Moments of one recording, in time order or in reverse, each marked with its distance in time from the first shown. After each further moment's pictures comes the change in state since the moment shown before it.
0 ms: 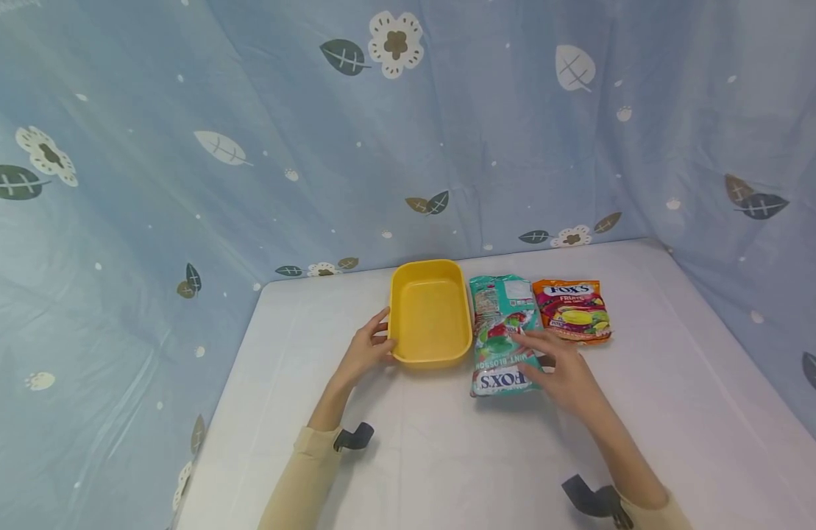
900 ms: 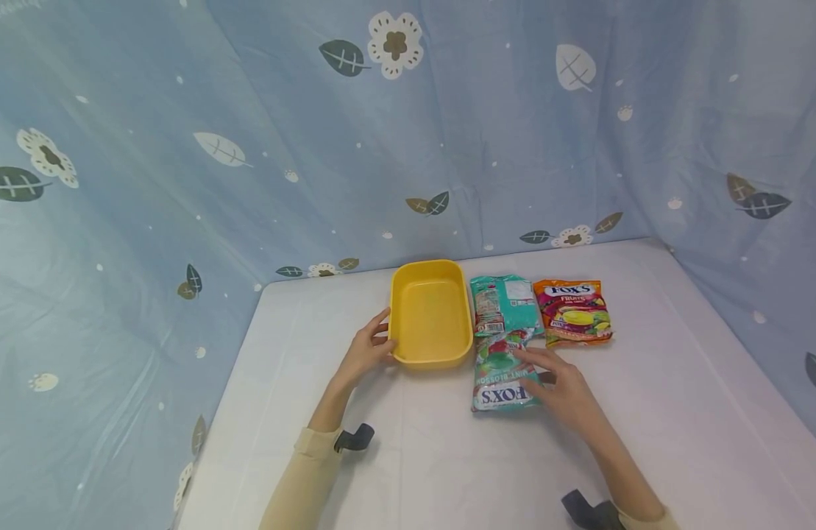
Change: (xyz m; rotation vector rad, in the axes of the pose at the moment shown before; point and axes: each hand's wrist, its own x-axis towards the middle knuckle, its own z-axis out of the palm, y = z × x) left_hand -0.001 0.001 0.000 -0.001 0.006 -0.008; right_hand -0.016 0.025 0.018 0.042 -0.041 0.099
